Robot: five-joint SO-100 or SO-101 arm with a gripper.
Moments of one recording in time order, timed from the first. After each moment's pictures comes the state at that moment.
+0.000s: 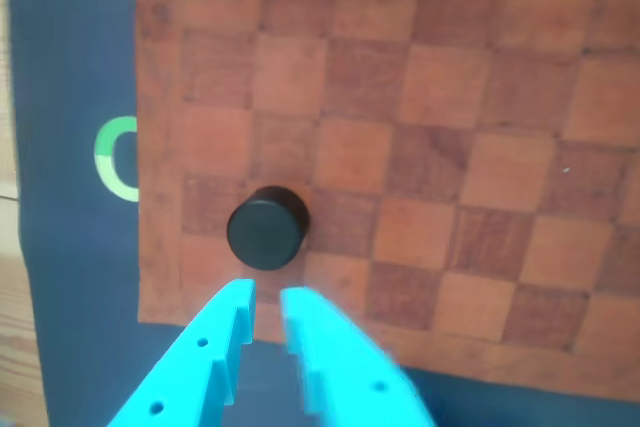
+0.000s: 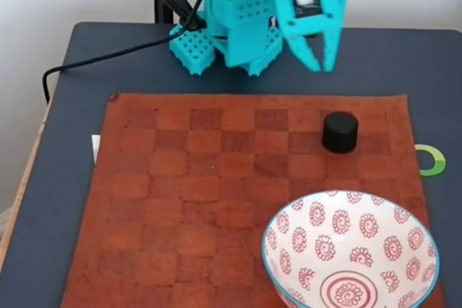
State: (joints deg) arm -34.0 137.5 134.4 78.0 118.7
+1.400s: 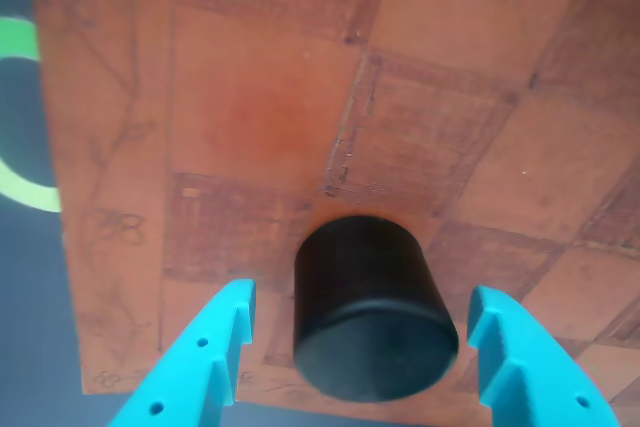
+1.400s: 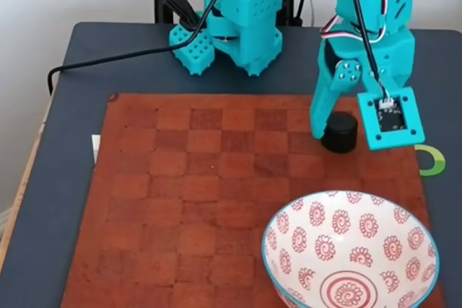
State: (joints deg) arm -45.8 99.1 128.9 64.0 121.8
